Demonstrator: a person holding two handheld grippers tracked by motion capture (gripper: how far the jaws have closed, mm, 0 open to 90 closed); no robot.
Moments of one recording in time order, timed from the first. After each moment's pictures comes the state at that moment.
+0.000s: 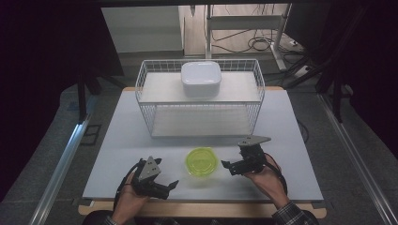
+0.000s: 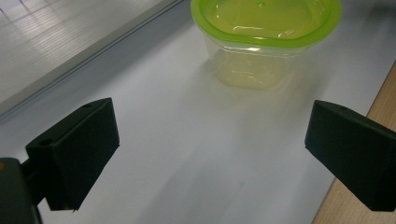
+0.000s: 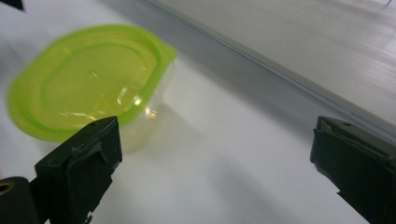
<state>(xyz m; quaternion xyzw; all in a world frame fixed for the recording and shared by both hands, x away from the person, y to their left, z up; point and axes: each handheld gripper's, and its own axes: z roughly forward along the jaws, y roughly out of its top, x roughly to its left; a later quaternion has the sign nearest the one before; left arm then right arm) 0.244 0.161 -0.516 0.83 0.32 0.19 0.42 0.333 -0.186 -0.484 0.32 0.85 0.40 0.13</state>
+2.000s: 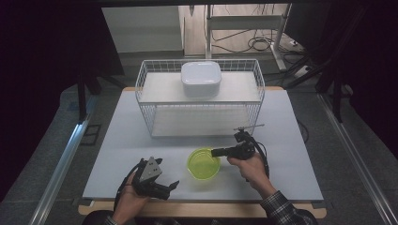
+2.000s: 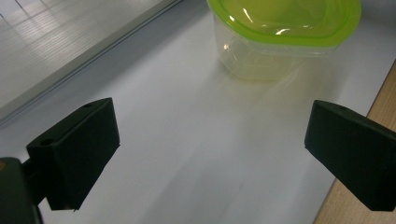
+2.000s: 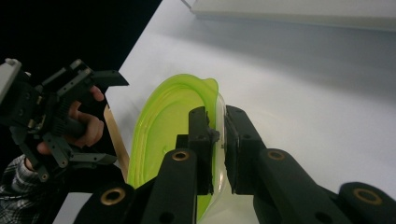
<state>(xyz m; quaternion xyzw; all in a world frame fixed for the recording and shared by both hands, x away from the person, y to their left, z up) 0.243 0.159 -0.515 0.83 0.31 0.19 0.41 0.375 -0.166 -0.491 0.43 0.77 0.45 -0.17</state>
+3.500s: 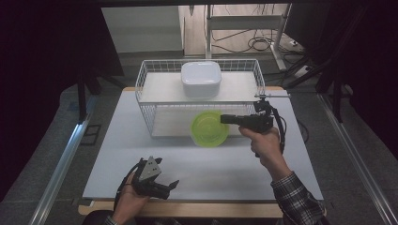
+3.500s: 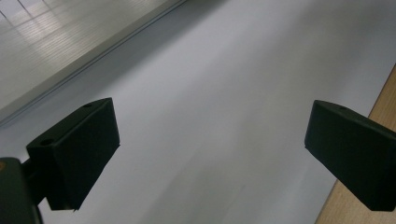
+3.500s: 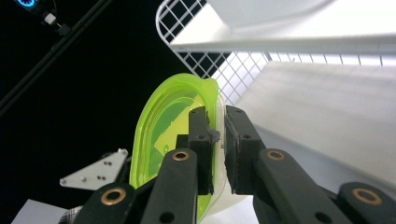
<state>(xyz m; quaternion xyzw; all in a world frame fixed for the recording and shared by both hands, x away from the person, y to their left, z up) 0.244 0.160 -0.515 0.83 0.32 0.19 0.42 0.384 -0.186 -0.370 0.40 0.72 0.56 -0.11</state>
